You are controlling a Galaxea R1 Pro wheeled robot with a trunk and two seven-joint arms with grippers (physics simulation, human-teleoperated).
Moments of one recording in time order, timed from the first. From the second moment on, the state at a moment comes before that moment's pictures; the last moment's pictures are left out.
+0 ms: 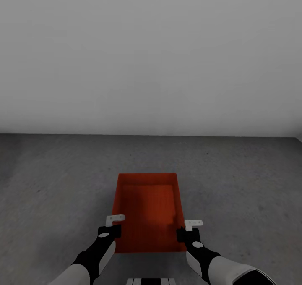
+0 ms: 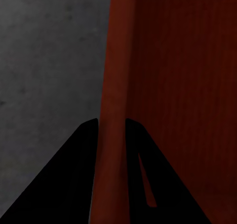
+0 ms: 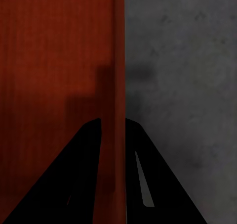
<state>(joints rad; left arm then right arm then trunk) -0.57 -0.11 -0.10 -0.42 0.12 0.10 0.28 -0.70 0.13 0.34 -0.02 -0.28 -0.26 -0.16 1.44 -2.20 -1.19</state>
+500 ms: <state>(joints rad) -0.57 -0.11 -0.10 -0.42 0.12 0.10 0.28 -0.70 0.13 0.34 -0.02 -0.27 -0.26 -0.17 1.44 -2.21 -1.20</state>
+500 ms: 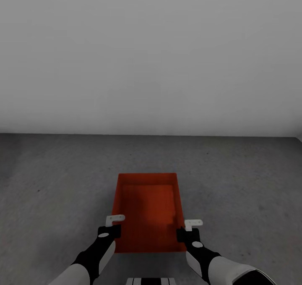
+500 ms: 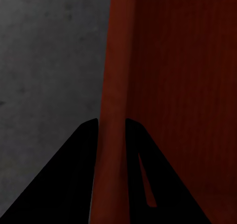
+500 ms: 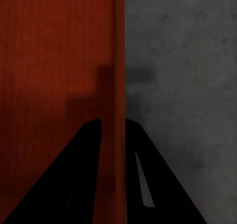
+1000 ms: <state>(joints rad) -0.57 -0.11 -0.09 -0.42 0.11 0.10 0.28 -0.70 0.13 0.34 -0.02 -0.28 -0.26 -0.16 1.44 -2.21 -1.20</state>
